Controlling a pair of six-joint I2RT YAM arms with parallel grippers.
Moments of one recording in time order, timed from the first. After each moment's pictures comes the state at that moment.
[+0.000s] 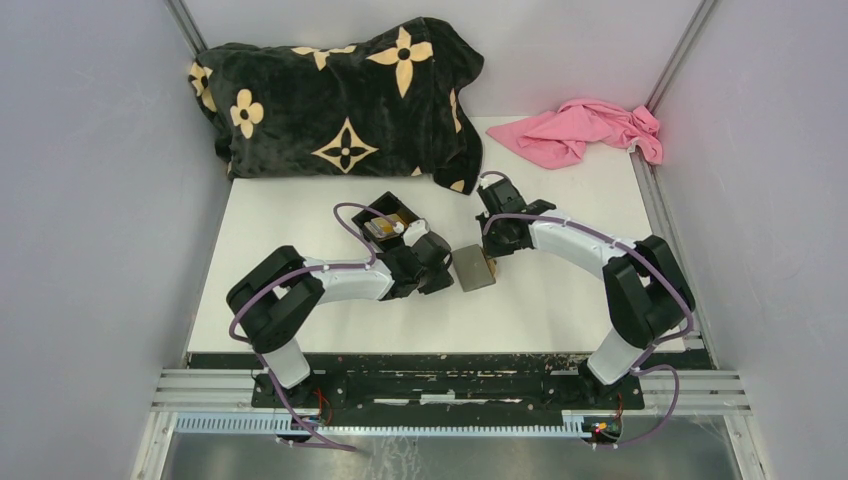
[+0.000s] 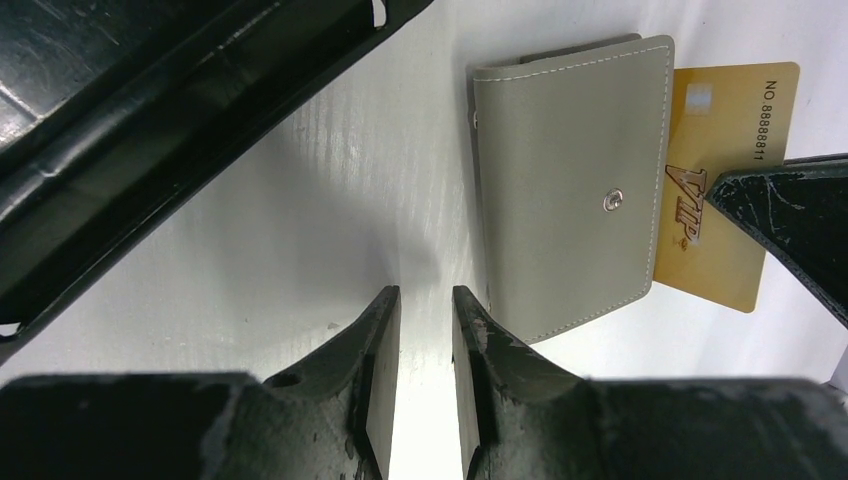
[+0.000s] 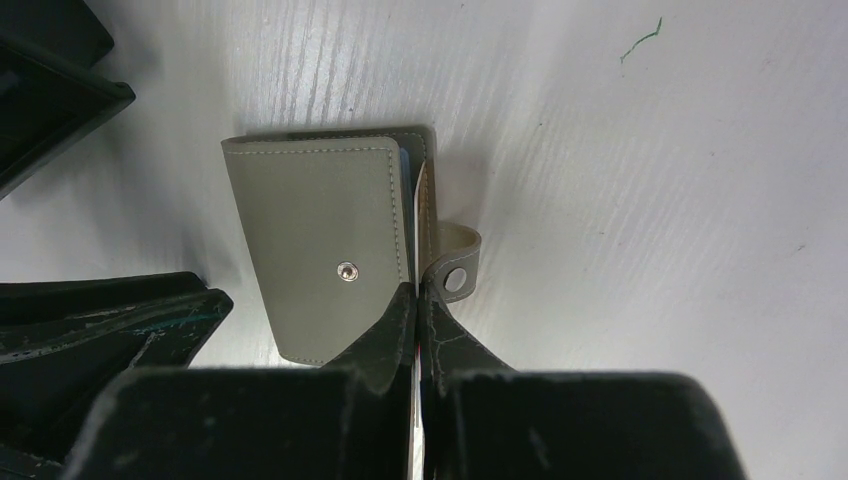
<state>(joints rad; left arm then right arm) -0.90 1.71 0.86 -0.05 -0.21 -1.09 0.56 1.67 1.10 -0.52 0.05 0.34</state>
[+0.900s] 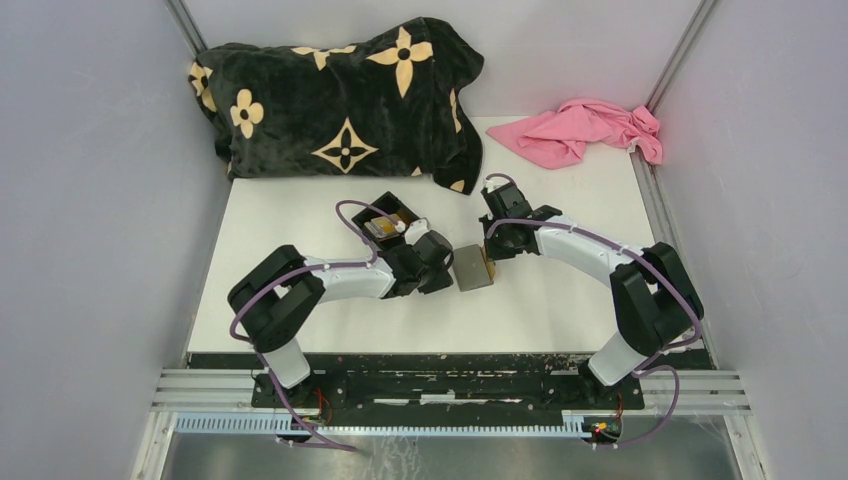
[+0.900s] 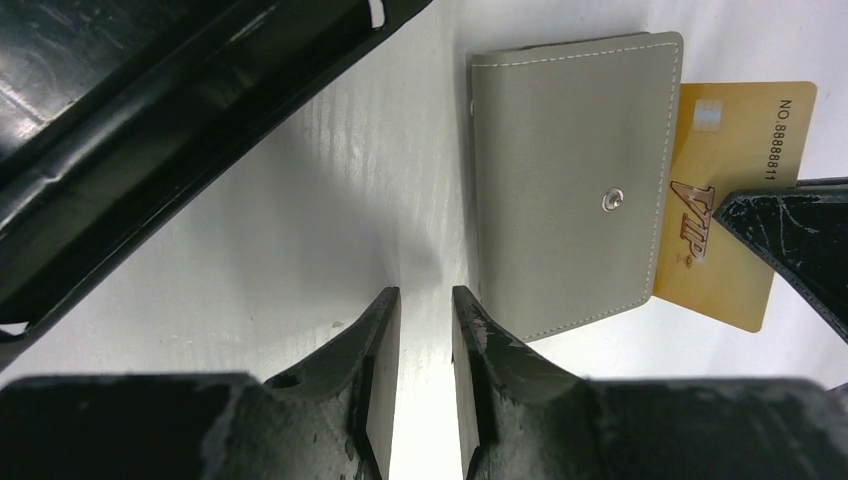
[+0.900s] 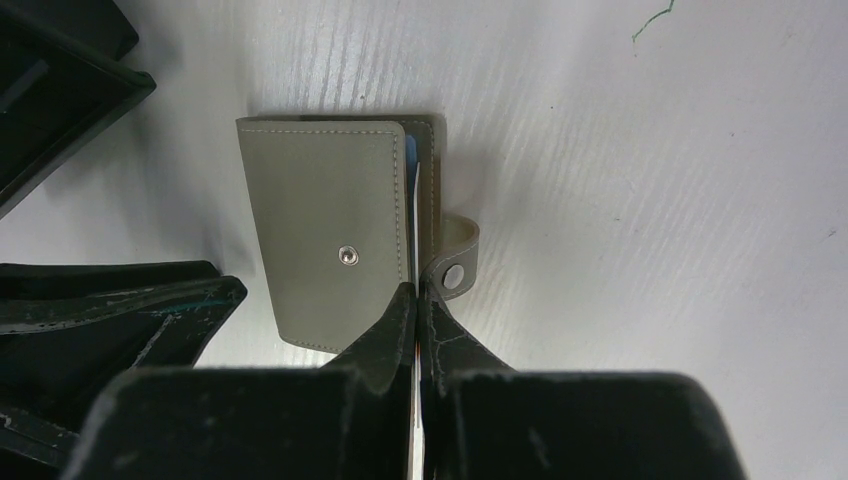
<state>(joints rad) -0.90 1.71 0.88 -0.09 -0.21 -1.07 0.55 1.61 1.03 -0.47 0.03 0.38</state>
